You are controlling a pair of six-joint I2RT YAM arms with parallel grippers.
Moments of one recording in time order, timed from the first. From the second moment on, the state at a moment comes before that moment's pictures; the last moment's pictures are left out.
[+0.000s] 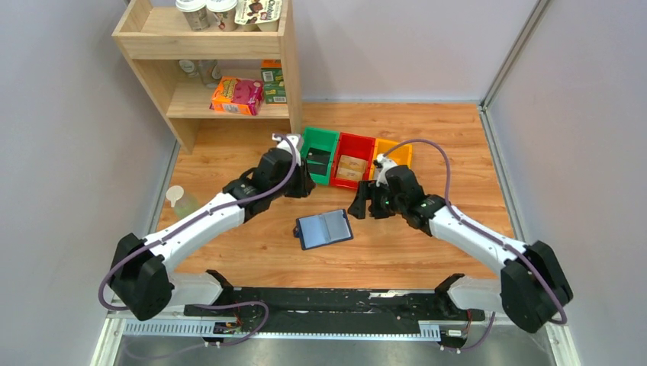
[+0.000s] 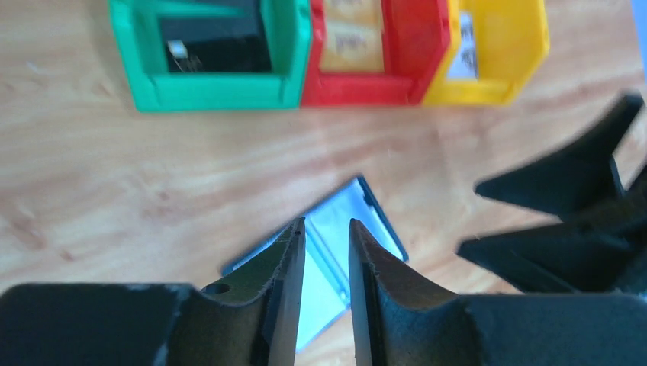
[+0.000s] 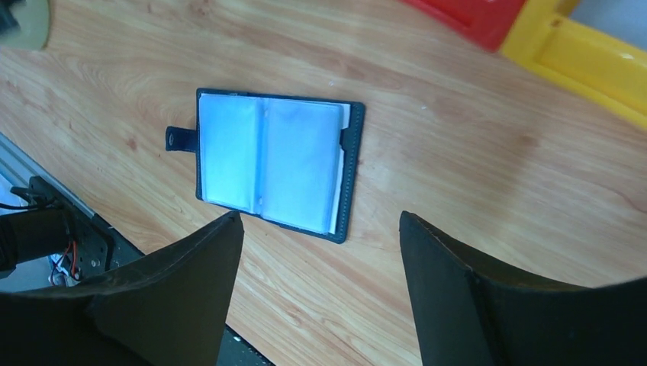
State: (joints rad) left arm -0.64 1.28 0.95 -0.25 -0.07 -0.49; right arm 0.58 1.19 0.69 -0.18 -0.21 0.50
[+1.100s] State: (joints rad) left arm -0.76 1.41 0.67 -0.32 0.00 -0.63; right arm 0.74 1.63 0.85 -0.18 -0.22 0.56
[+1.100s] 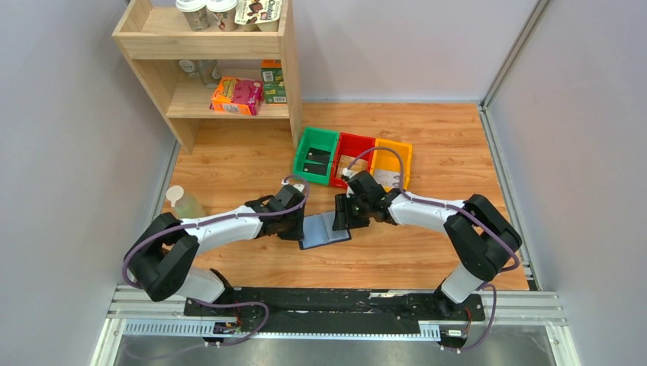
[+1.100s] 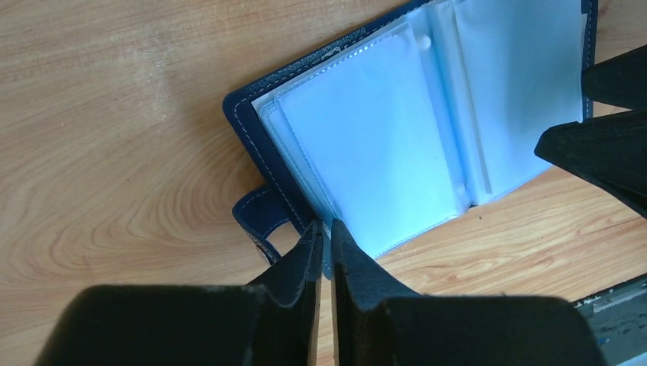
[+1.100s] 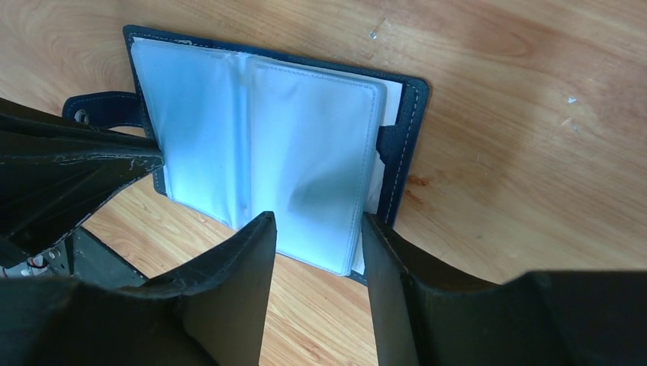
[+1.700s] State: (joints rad) left arm -0.75 1.42 0.66 -0.28 0.04 -0.64; right arm 0.79 1.57 0.95 -0.16 -0.32 0.57
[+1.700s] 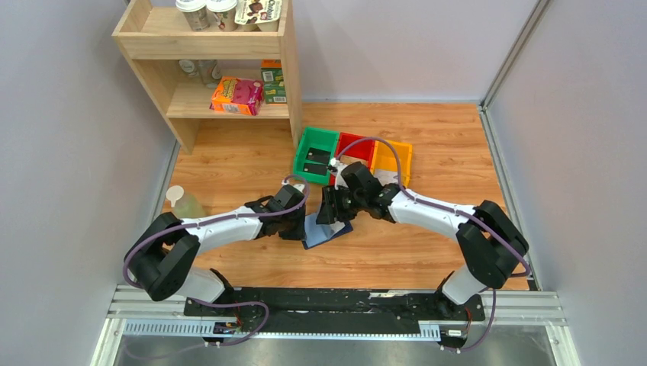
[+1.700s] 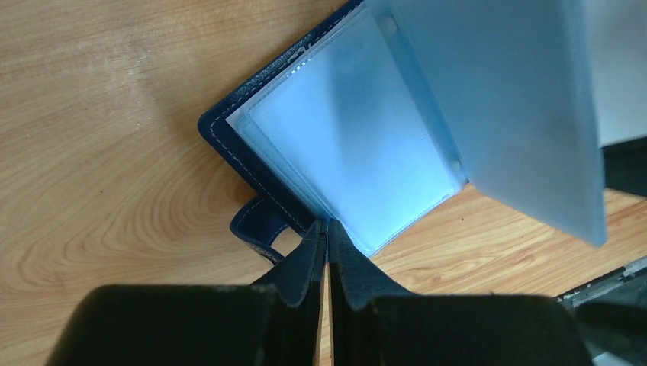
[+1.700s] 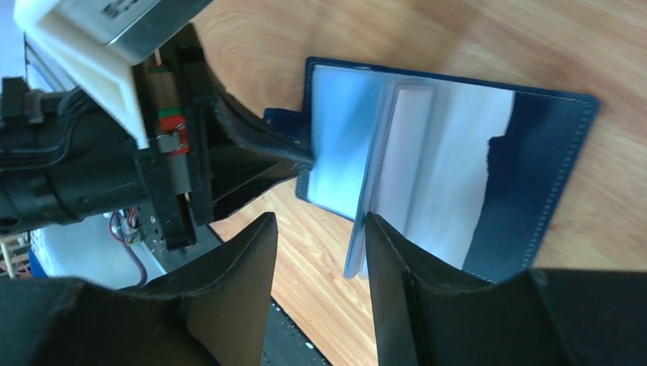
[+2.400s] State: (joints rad) left arm -0.75 1.33 0.58 -0.25 0.01 -0.70; right arm 0.82 1.63 0.97 -0.19 -0.35 0.54
